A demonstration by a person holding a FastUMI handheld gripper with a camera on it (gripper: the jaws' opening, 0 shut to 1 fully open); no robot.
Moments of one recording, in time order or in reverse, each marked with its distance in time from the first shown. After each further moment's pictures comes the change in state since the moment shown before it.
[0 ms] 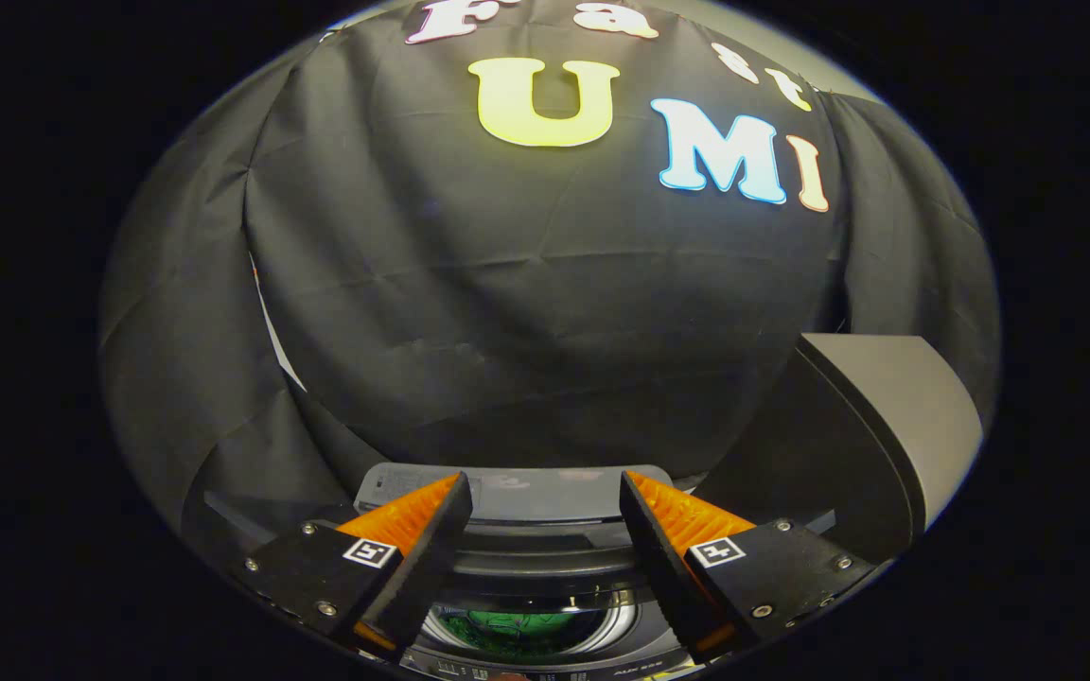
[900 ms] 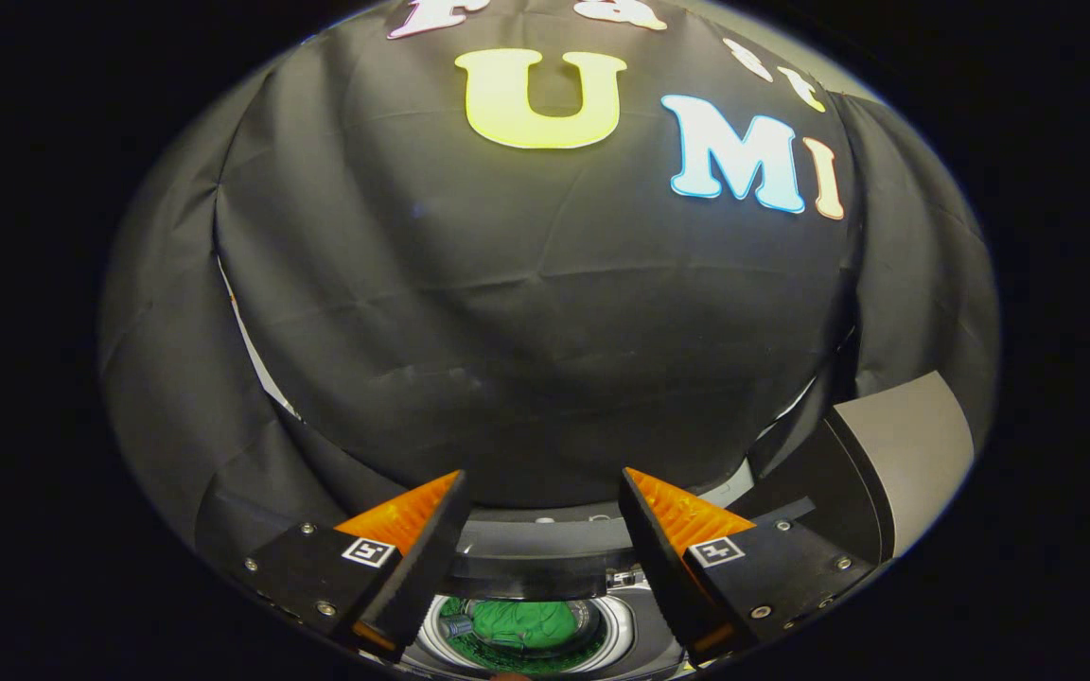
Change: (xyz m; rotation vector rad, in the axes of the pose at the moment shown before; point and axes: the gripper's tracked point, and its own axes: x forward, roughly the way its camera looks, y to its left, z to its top) arm 0.047 0.005 0.077 -0.006 0.032 -0.001
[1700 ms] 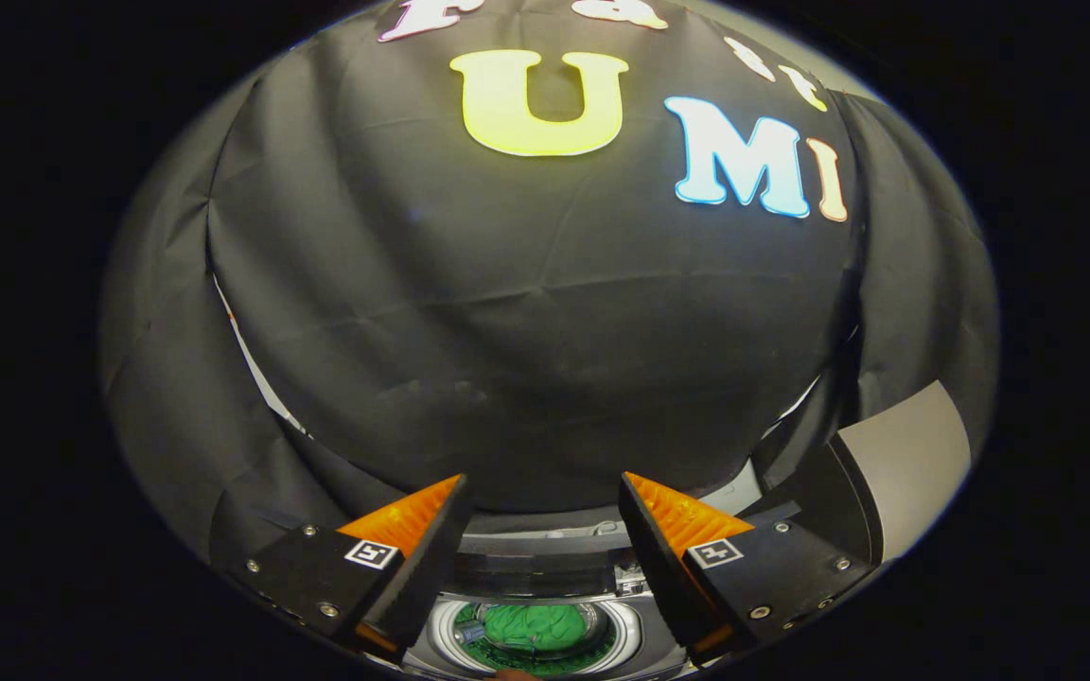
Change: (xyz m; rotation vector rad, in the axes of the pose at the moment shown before) arm 0.020 0.003 0.021 -0.009 0.048 -0.004
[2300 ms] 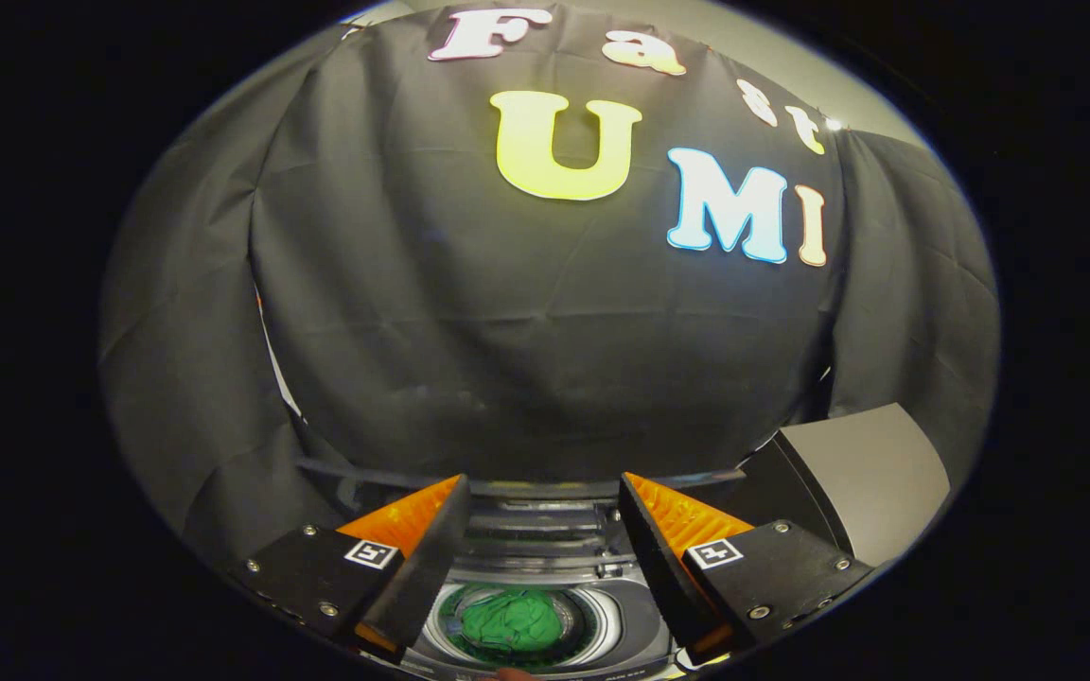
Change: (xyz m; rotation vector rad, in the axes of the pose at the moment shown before) arm -0.071 0.014 0.005 -0.041 -0.157 -0.028
